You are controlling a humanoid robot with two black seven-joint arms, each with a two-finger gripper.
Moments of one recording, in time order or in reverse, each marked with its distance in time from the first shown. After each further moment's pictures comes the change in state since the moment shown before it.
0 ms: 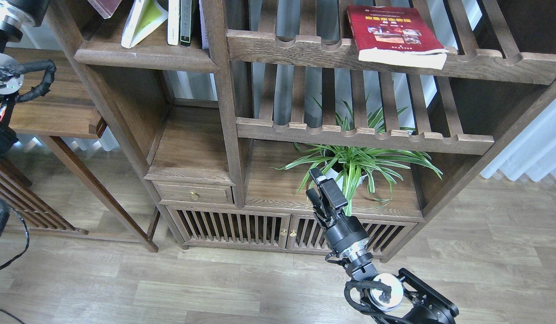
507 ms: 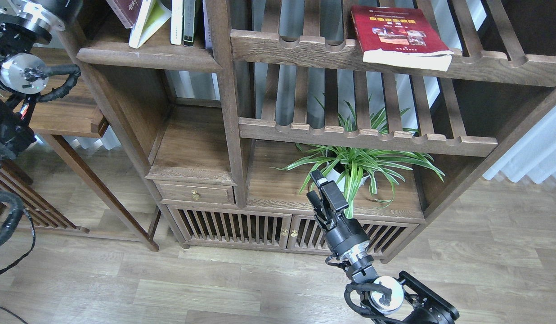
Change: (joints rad) left arm -0.049 -0.029 0.066 0.021 0.053 0.030 0.001; right arm -0.014 0.000 0.000 0.004 0.000 0.000 -0.001
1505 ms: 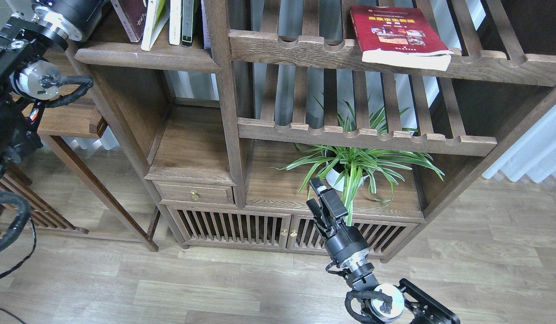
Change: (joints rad) left arm 0.002 -0.023 0.034 0.037 0.088 0.012 -0.008; right arm -0.024 0.000 -0.004 0.000 -0.001 0.000 0.000
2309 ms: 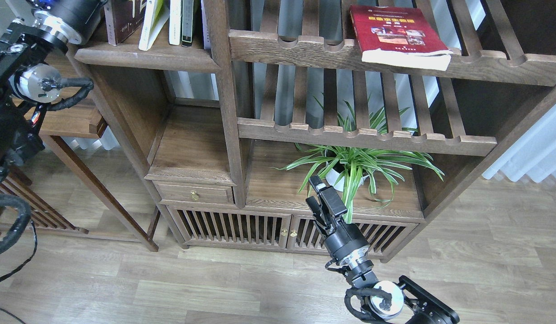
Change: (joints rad) left arm -0.020 -0.001 -0.021 -0.058 -0.068 0.000 0.015; right arm 0.022 0.000 -0.002 -0.005 0.000 0.000 -0.004
